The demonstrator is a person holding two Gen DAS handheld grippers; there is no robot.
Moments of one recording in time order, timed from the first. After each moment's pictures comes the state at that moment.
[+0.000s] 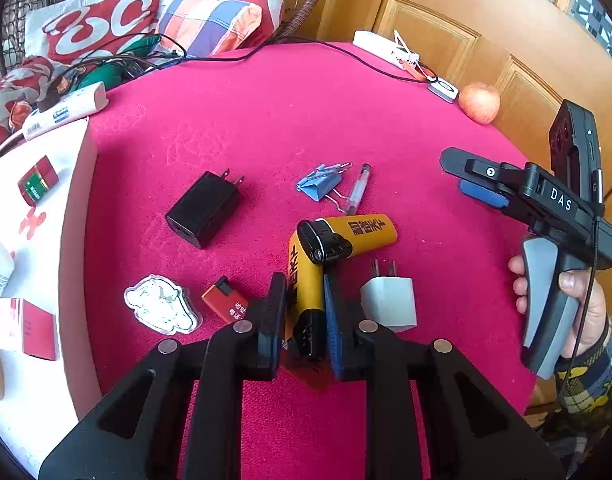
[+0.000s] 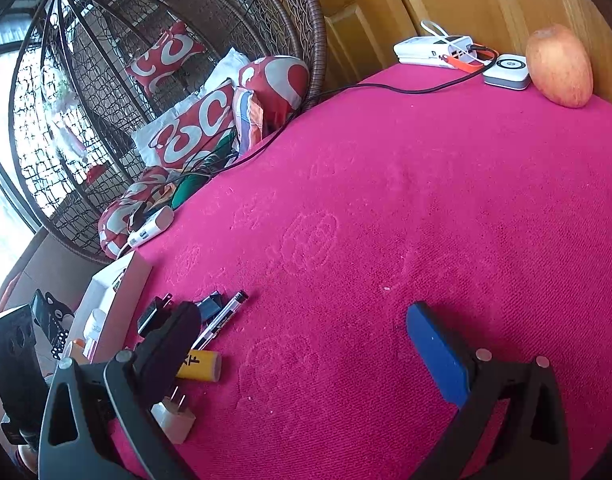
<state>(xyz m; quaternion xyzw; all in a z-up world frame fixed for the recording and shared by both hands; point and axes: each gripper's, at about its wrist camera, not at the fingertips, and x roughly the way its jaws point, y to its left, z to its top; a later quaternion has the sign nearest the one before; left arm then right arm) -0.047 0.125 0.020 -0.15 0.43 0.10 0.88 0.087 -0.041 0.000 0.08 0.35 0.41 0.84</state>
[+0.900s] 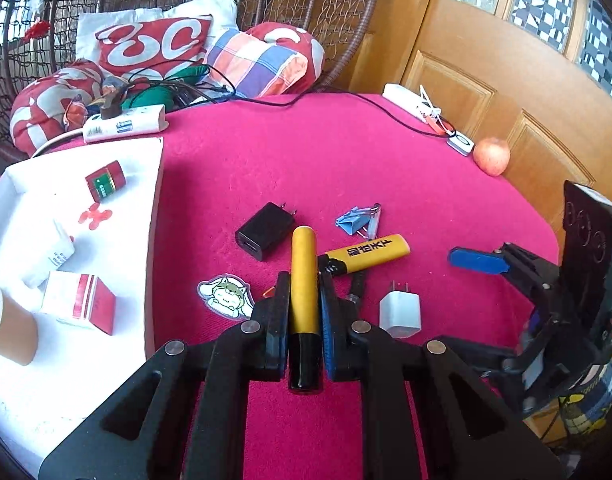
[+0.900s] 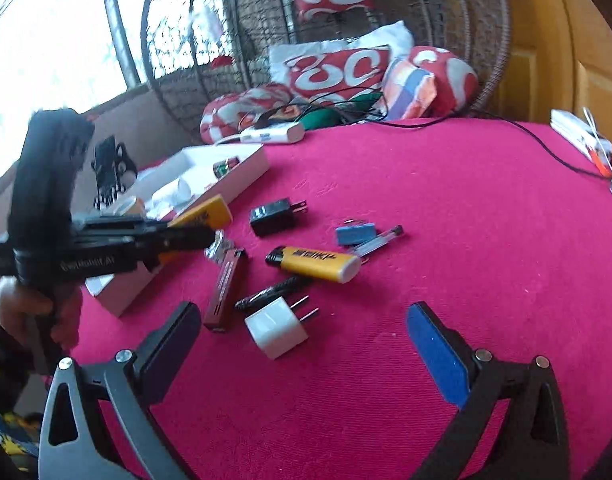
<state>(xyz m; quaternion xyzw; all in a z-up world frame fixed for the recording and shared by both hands) -0.097 0.138 0.049 -0.18 0.36 0.16 0.90 -0.013 0.010 0.008 -0.15 0.27 0.57 0.76</state>
